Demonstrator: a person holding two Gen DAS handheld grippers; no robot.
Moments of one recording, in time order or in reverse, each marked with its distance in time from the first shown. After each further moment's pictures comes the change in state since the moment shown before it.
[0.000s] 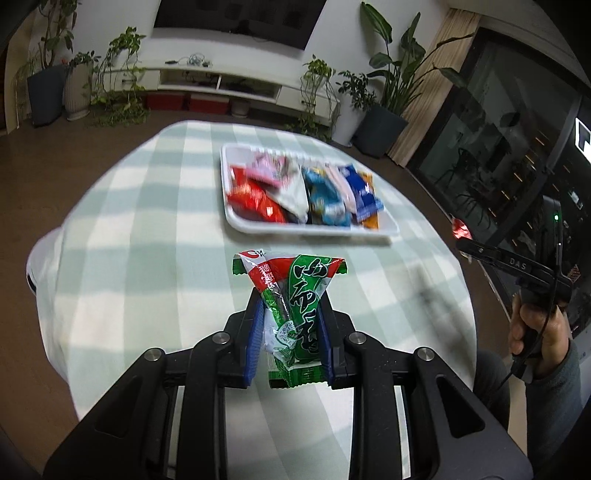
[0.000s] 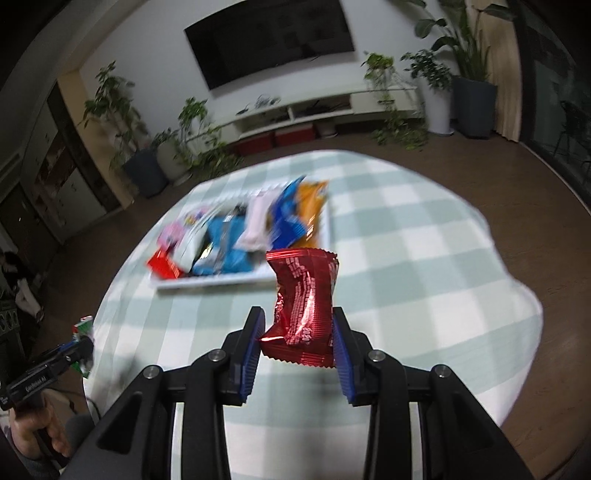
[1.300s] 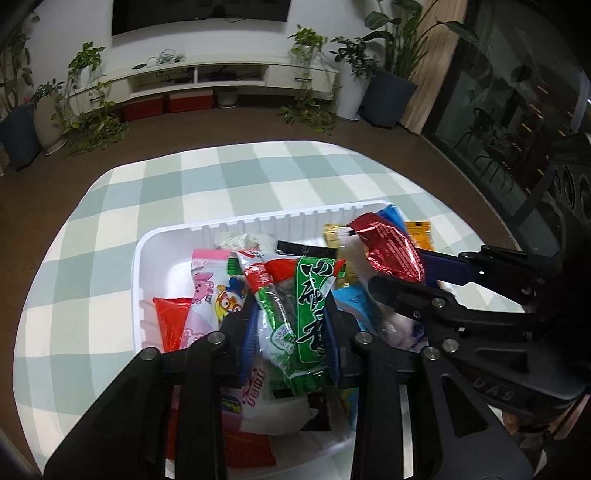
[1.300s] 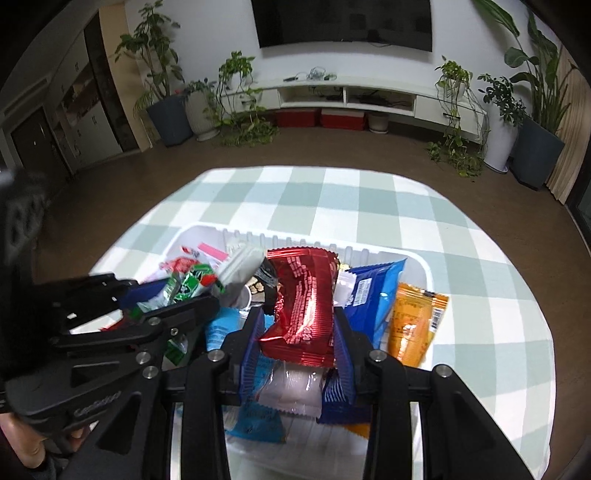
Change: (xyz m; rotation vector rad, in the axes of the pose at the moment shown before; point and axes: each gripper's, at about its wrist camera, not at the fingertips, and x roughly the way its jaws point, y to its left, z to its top) left arm 0.223 -0.025 0.160 0.133 0.113 0.082; right arm 0.174 0.081 0.116 -0.280 0.131 0.020
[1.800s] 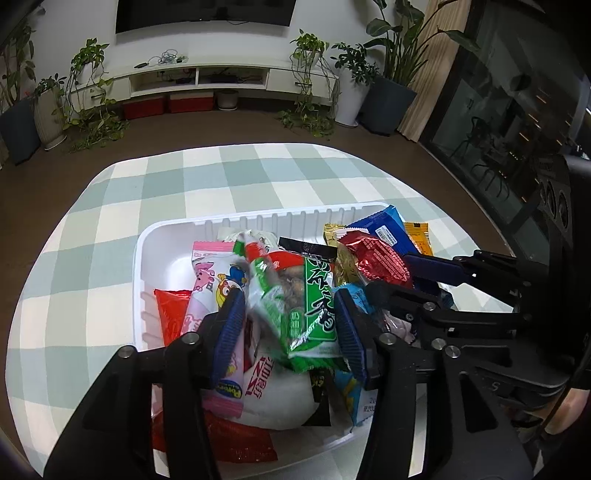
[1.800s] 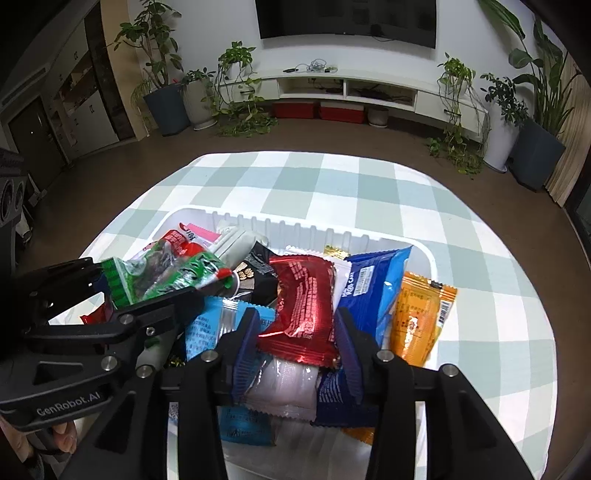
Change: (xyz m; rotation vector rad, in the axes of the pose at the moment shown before) left arm -0.006 0.006 -0.006 -0.015 -0.023 -0.024; right arm 0.008 -0.004 -0.007 -0.012 0.016 -0.017
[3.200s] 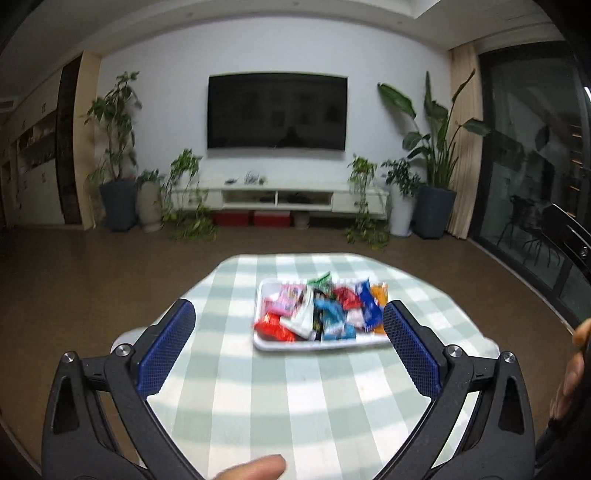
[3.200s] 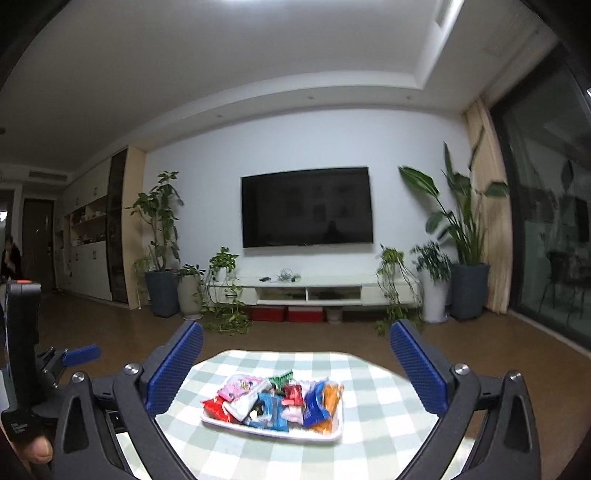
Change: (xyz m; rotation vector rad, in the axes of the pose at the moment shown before) left arm -0.312 -0.127 -0.172 -0.038 -0.485 0.349; right arm -0.338 0.057 -0.156 0.054 -0.845 -0.135
